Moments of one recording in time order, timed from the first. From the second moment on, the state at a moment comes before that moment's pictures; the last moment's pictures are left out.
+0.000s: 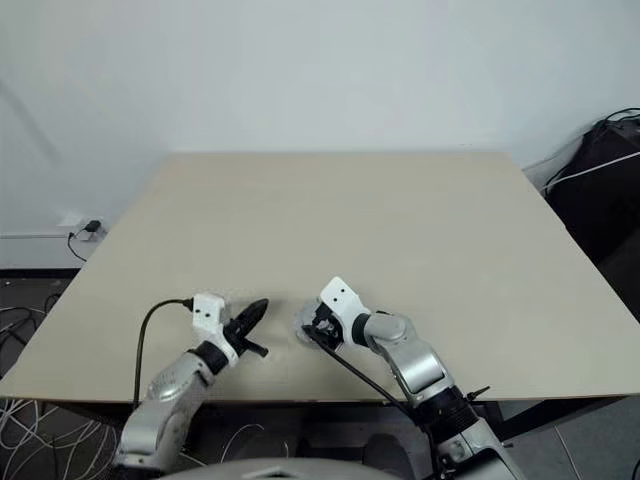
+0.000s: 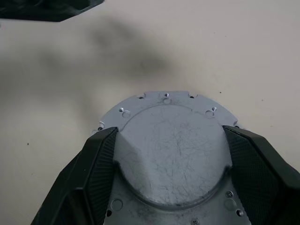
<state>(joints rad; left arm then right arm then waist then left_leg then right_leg) 0.14 0.20 -0.04 -0.12 -0.39 0.31 -0.43 -0.20 -0.25 0.40 0.01 0.04 0.55 0.60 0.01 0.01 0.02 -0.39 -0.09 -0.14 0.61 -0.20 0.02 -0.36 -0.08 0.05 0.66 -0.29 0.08</state>
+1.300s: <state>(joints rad) -0.24 0.25 -0.03 0.13 -0.51 0.83 -0.56 -0.17 -0.28 0.45 -0.02 0.01 0.48 0.59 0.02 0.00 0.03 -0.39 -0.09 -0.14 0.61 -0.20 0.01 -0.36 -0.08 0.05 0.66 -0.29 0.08</state>
